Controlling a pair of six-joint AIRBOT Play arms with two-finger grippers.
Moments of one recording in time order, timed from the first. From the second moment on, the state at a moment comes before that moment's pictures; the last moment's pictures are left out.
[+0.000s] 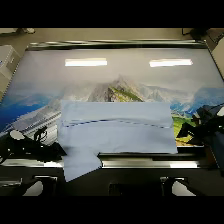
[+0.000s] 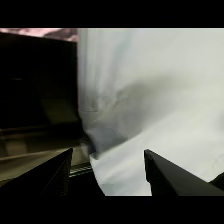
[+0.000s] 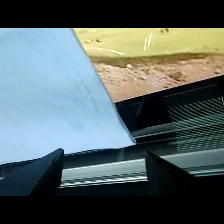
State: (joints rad) left arm 0.29 -1.09 0.43 1.05 -1.32 -1.35; right arm -0.46 -1.26 0.94 -1.38 1.49 1.51
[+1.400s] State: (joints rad) left arm 0.17 -1.08 0.40 1.04 -1.25 -1.40; right arm -0.47 -1.29 0.69 -1.29 1.29 1.46
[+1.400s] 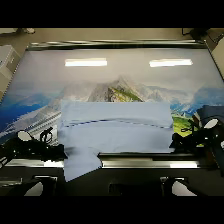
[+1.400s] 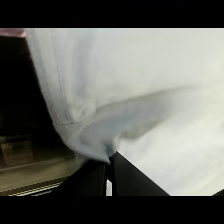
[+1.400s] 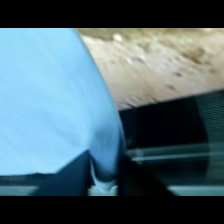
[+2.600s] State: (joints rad) left arm 0.14 -1.60 1.36 1.00 -1.20 -1.43; right arm -0.32 -1.66 1.35 -1.14 1.22 1.60
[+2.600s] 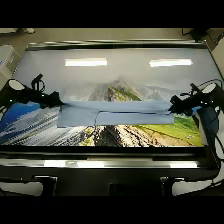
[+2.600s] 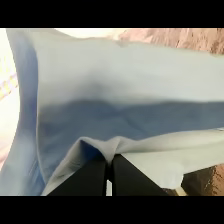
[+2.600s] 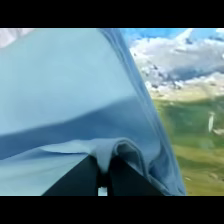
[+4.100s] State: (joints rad) left arm -0.03 -1.54 1.51 0.95 -1.36 -1.44; right arm -0.37 -1.86 1.48 -0.91 1.37 1.48
